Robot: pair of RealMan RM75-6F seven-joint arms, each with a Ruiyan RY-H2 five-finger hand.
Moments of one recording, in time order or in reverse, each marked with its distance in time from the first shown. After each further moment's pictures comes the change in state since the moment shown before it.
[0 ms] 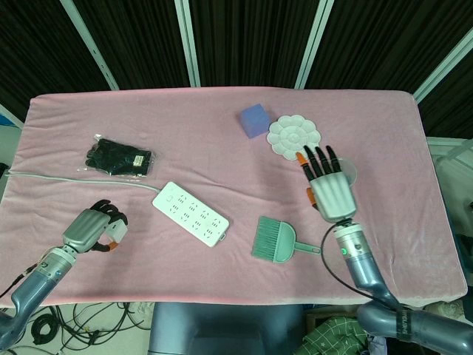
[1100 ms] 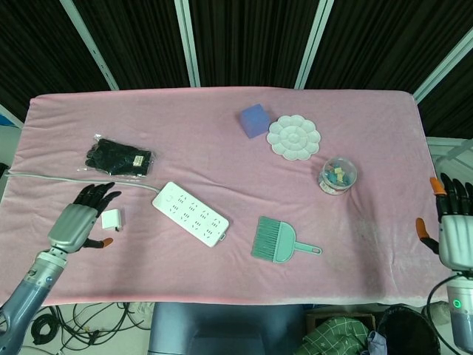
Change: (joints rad) left arm 0.097 0.121 -0.086 -0.296 -0.088 0.180 0.228; right arm -0.400 0.244 -0.157 0.095 -0.142 0.344 0.537
